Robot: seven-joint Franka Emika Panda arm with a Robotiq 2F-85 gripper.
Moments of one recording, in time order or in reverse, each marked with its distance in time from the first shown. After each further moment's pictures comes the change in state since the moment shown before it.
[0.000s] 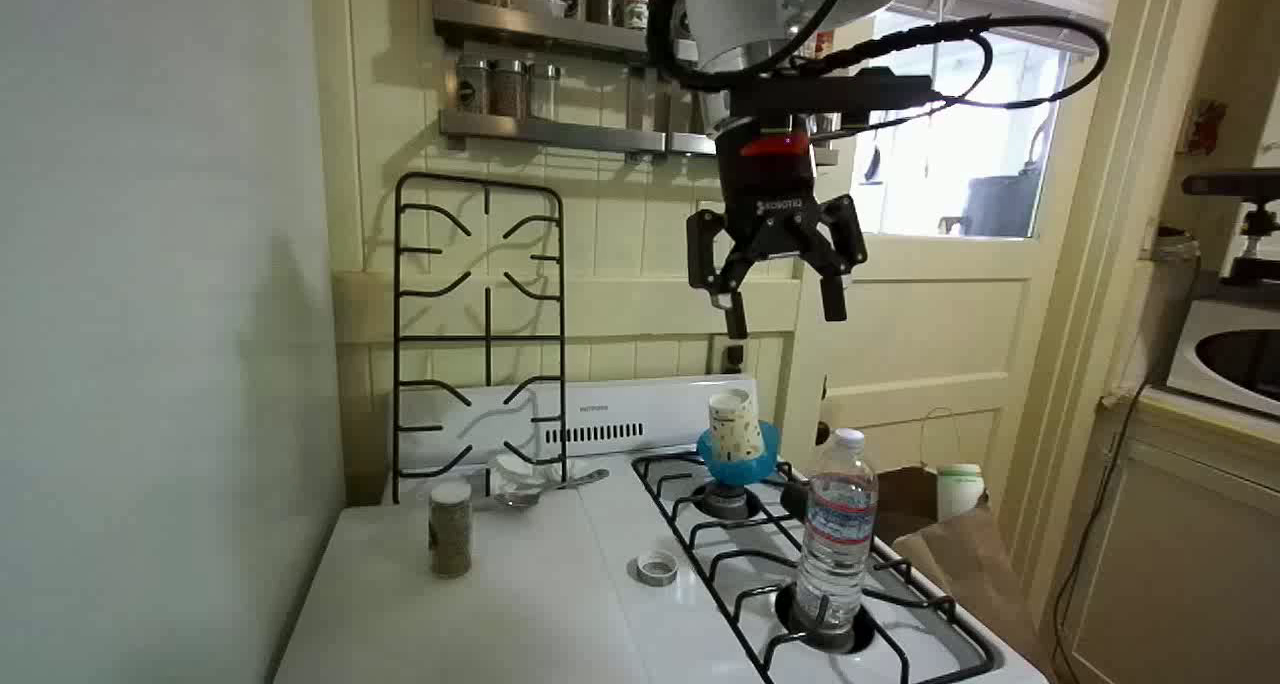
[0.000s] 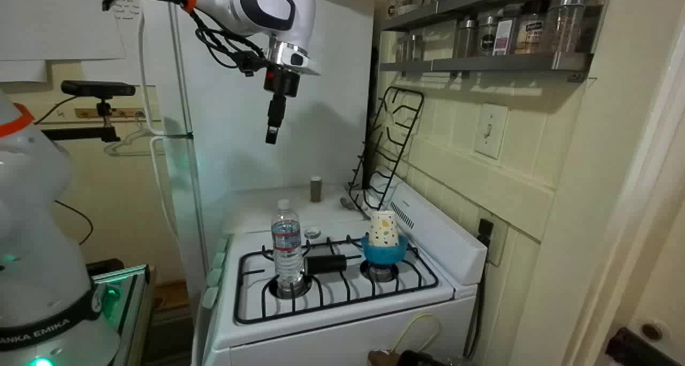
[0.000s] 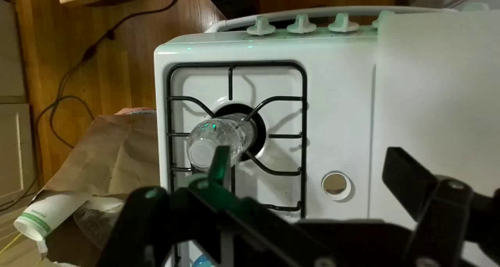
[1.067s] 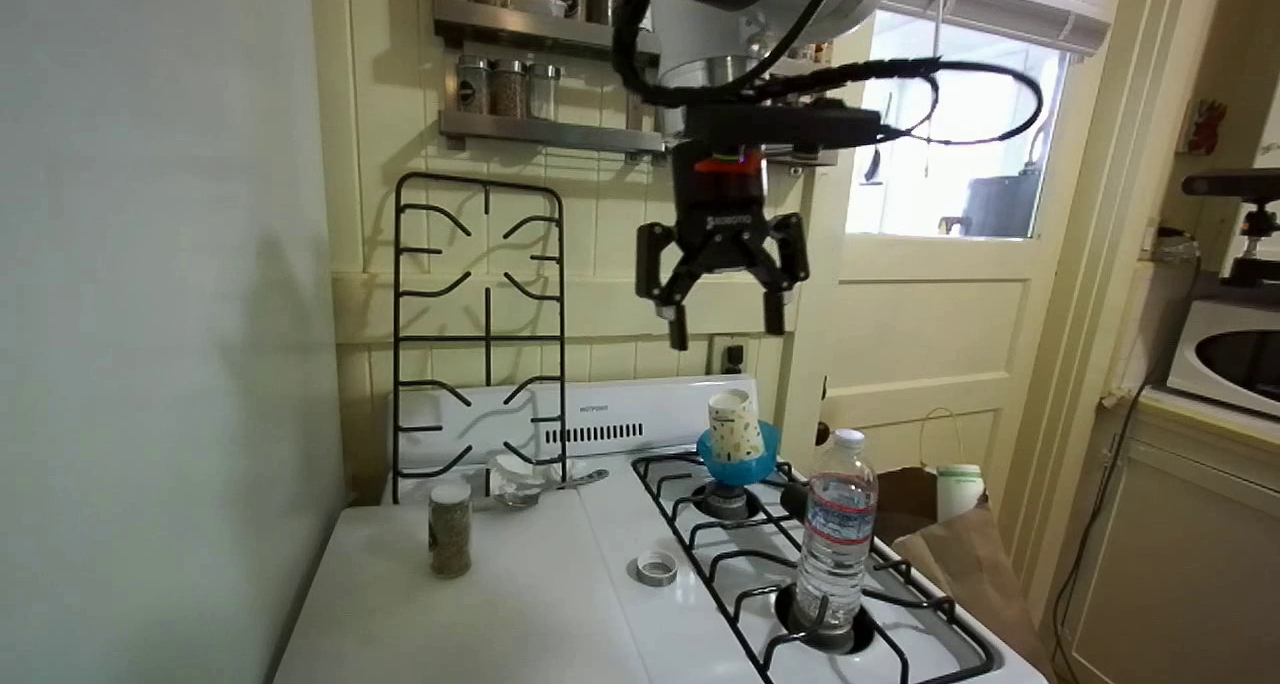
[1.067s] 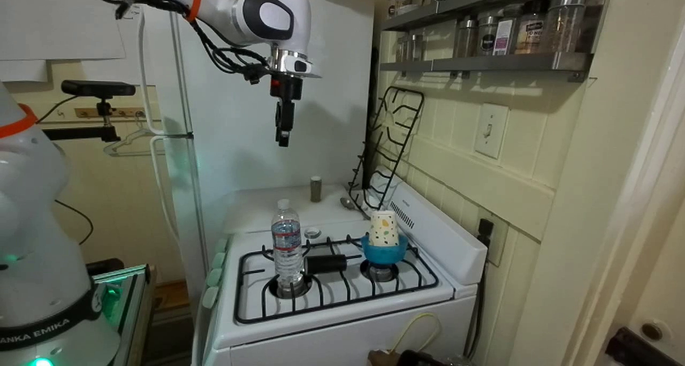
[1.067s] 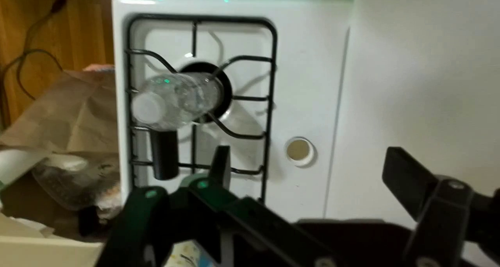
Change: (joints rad) arm 0.049 0.053 0.023 -0.002 -0.015 0.173 0.007
